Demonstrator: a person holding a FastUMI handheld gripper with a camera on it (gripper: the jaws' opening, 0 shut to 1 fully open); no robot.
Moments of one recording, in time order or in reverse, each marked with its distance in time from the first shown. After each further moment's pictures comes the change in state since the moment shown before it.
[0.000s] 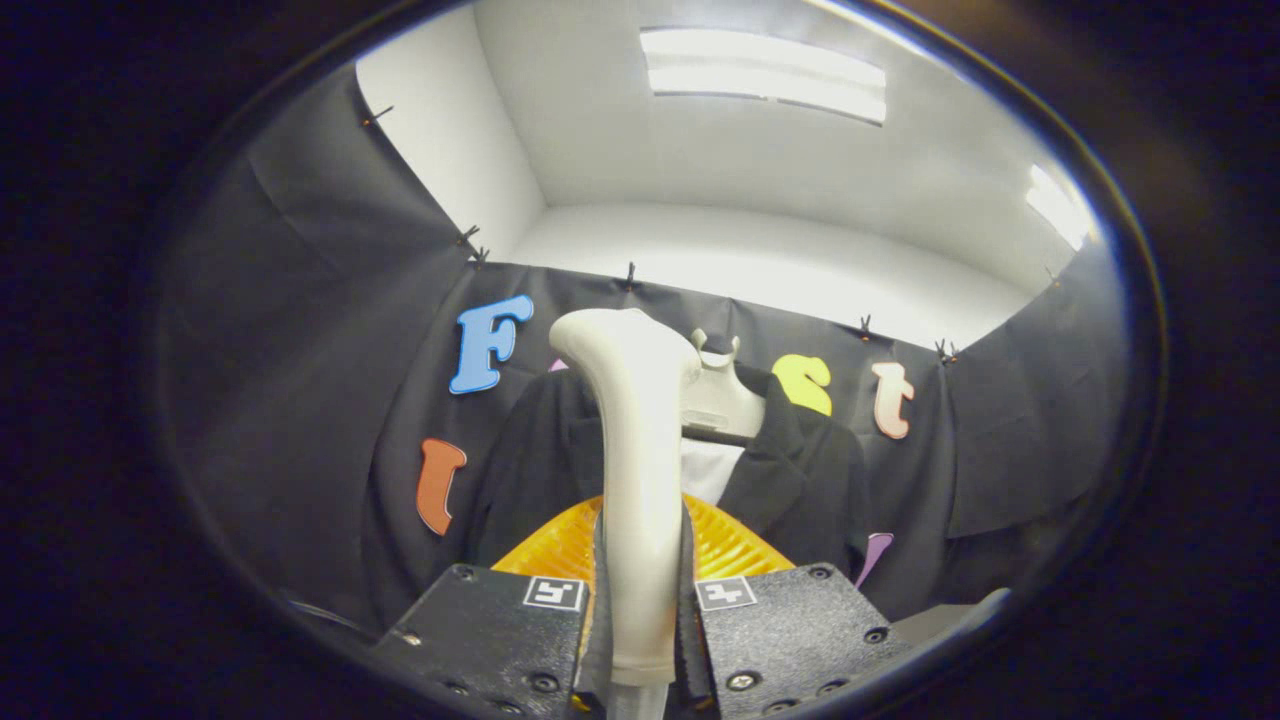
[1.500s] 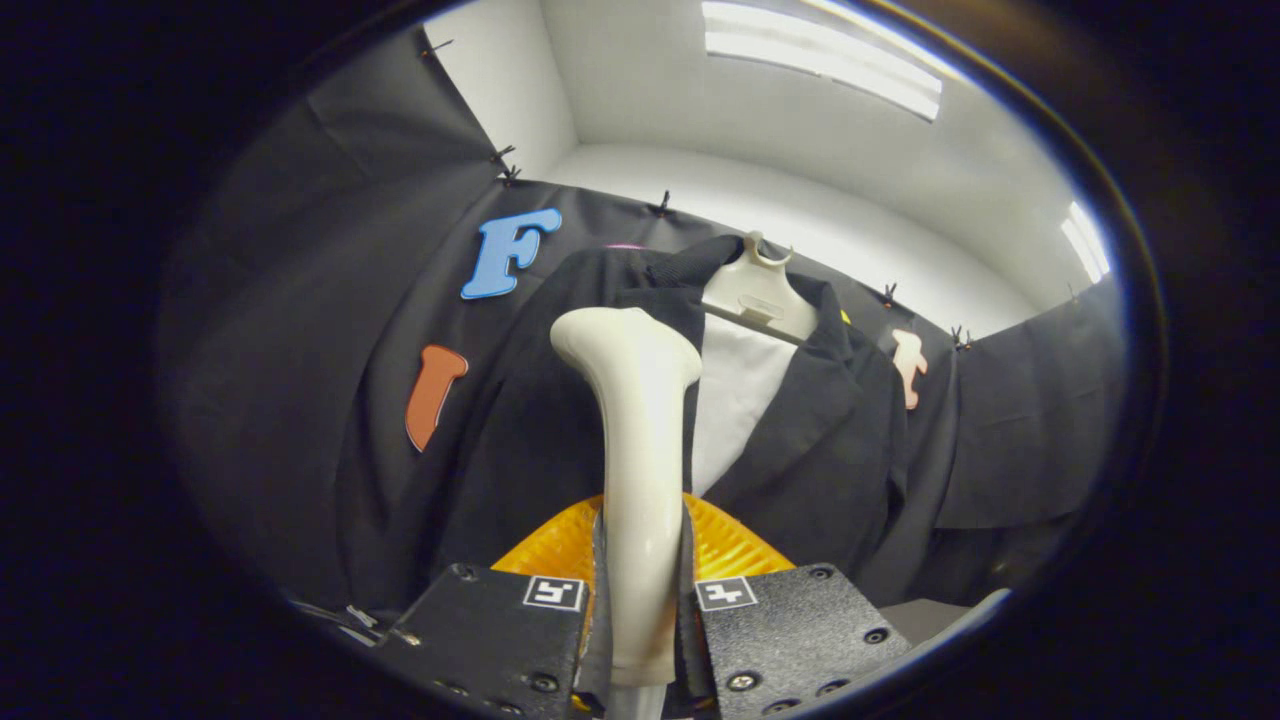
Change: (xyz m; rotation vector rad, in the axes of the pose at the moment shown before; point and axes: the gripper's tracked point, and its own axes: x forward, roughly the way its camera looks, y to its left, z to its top) arm -0.015 0.019 -0.107 -0.113 0.208 -0.008
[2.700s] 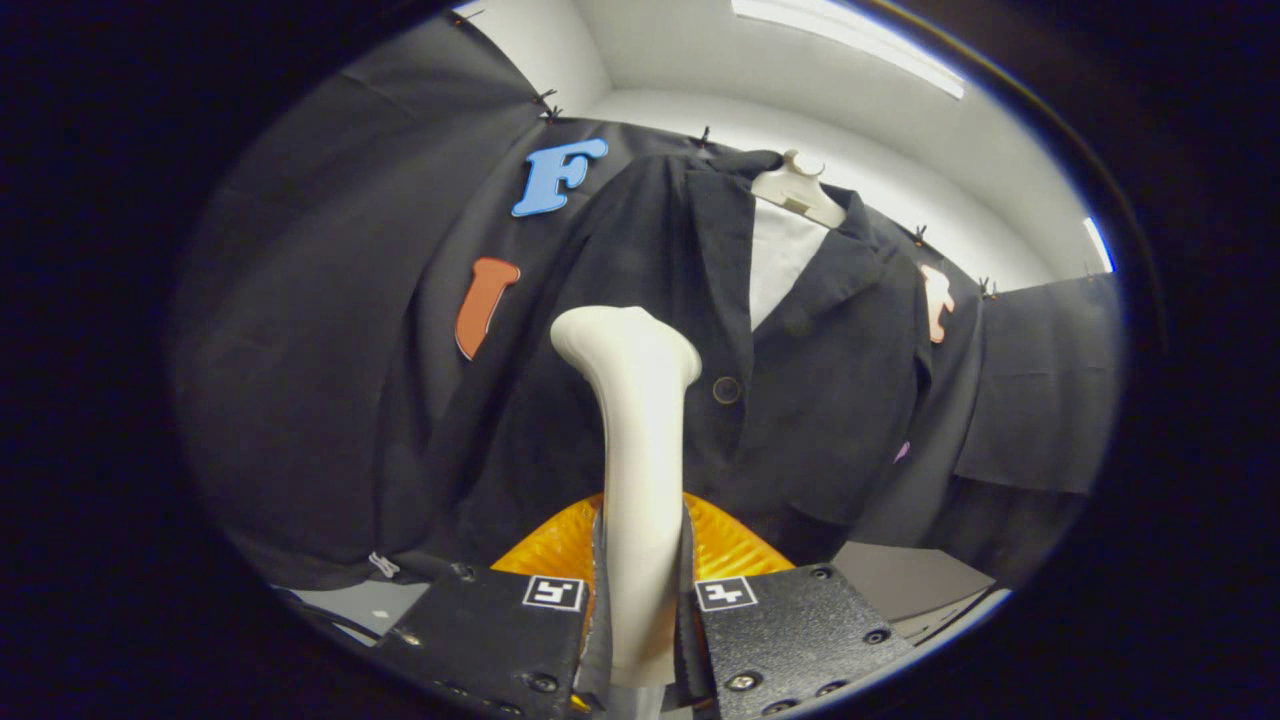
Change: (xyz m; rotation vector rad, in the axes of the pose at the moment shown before) arm -0.078 0.035 -0.115 -0.037 0.244 0.082
